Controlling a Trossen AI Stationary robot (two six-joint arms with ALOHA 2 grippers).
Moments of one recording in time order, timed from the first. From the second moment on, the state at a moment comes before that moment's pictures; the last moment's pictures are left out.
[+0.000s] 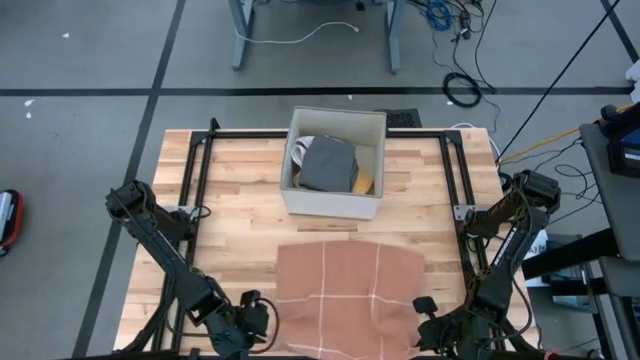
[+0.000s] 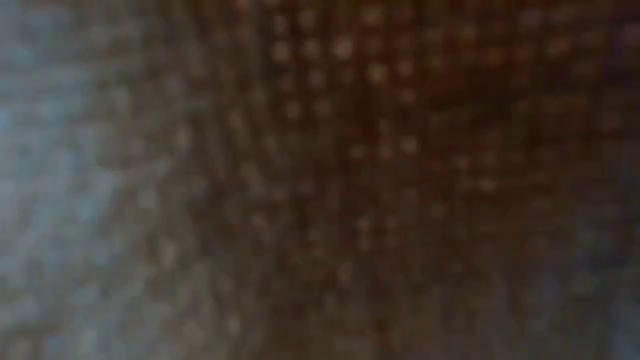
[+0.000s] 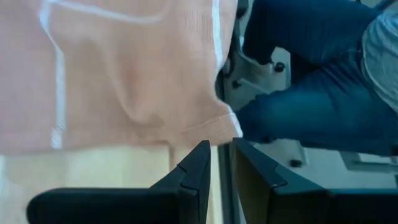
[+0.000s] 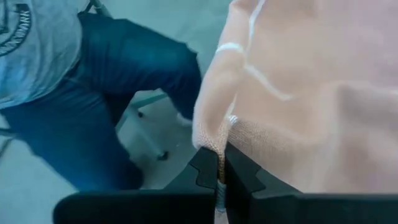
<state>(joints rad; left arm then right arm) -0.87 1.63 1.10 -0.35 -0.16 -0.85 1.10 1.53 0.95 -0.23 0.30 0.79</state>
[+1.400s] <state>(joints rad) -0.51 1.76 1.10 -0.41 -0.07 -0.39 0.94 1.54 0.95 -0.40 0.48 0.77</state>
